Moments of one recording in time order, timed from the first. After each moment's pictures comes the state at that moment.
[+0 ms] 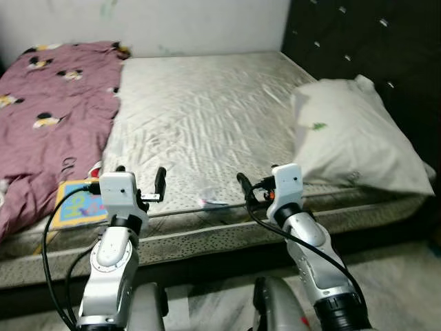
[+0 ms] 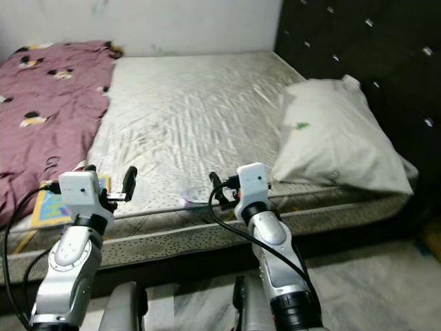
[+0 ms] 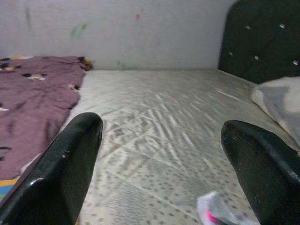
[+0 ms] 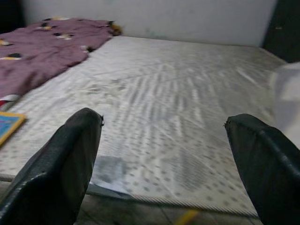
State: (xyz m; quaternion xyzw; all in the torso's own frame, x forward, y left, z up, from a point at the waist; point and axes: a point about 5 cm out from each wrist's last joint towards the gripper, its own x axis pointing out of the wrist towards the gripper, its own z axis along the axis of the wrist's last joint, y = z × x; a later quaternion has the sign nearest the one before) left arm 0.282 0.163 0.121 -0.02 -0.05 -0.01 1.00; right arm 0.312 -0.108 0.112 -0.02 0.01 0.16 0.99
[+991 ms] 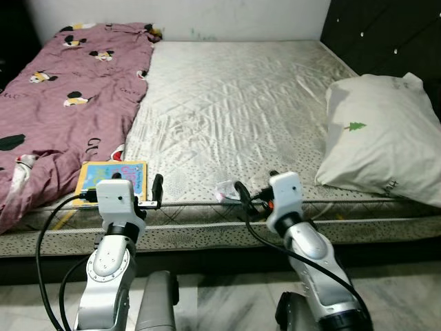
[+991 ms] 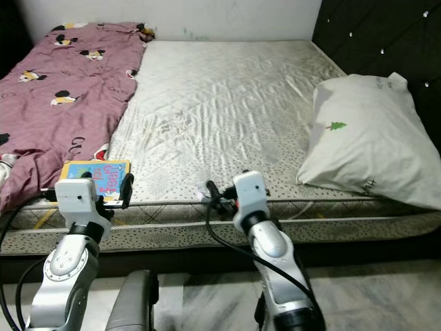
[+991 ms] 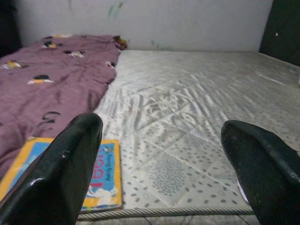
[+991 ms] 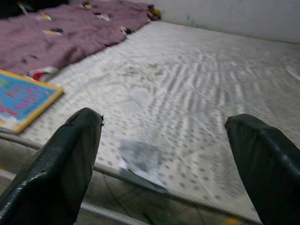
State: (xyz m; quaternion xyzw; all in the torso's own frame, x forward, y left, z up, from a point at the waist) left arm 0.267 0.164 0.117 -0.01 -0.03 0.00 1.00; right arm 0.293 -0.107 0.107 -0.04 0.01 0.18 0.98
